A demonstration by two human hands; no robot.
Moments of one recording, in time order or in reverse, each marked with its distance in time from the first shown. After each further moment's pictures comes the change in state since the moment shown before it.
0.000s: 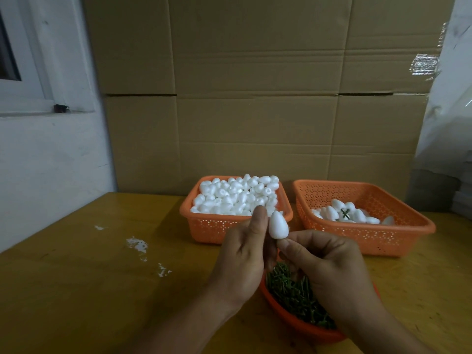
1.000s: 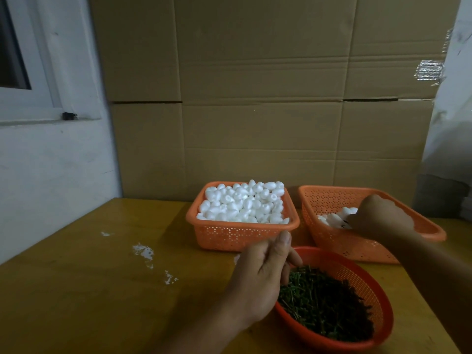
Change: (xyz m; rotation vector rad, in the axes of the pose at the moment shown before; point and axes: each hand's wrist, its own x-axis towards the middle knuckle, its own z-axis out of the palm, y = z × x) left_hand -0.005 -0.013 0.001 0.124 -0.104 -0.072; right_hand 0.135 0.043 -0.115 -1.296 0.194 0.476
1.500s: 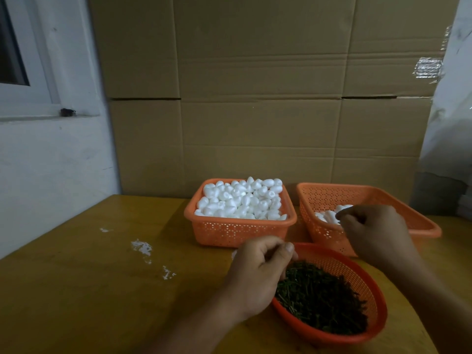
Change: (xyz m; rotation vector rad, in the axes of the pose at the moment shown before) left_hand 0.001 -0.004 -0.002 0.073 -0.024 -0.024; right_hand -0.091 -0.009 -0.013 0.434 0.169 -0.250
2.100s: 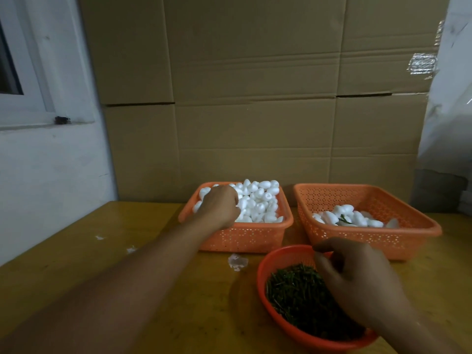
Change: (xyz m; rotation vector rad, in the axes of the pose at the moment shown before) left_hand 0.118 -0.011 -0.071 1.047 0.089 -0.252; right_hand -0.060 -0.015 0.010 -0.035 -0.127 -0.113
